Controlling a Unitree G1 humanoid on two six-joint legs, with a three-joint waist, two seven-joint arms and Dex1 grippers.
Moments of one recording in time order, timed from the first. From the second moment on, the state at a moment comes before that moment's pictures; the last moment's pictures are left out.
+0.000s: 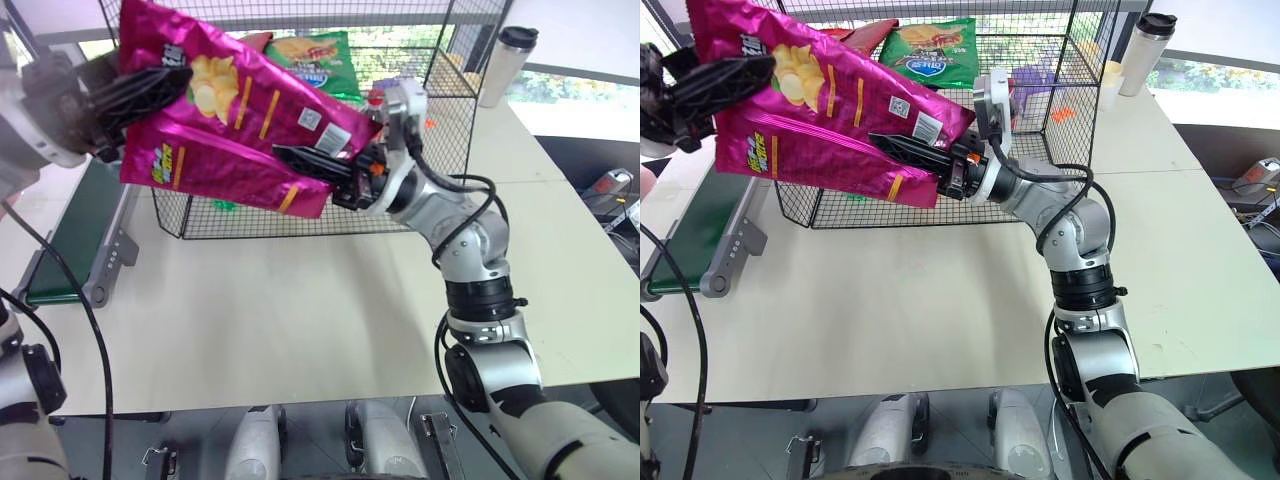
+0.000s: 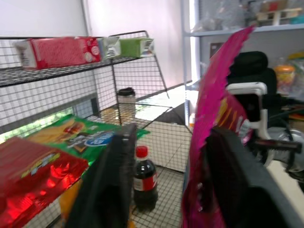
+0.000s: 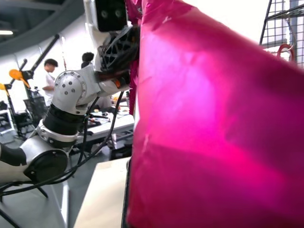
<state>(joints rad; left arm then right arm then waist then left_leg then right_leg) -0.75 0.90 0.41 -0.14 -0.98 0.76 -0.86 -0.85 -0.20 0.00 -0.01 0.71 0.58 0.94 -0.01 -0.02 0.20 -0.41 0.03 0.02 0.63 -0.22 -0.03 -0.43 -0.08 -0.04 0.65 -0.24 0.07</state>
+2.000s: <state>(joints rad) -0.40 0.52 0.21 -0.58 -0.76 0.75 -0.26 -1.29 -0.46 0.12 0.64 -0.19 0.23 0.55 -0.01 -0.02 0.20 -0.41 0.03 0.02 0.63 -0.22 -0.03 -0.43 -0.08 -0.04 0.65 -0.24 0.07</state>
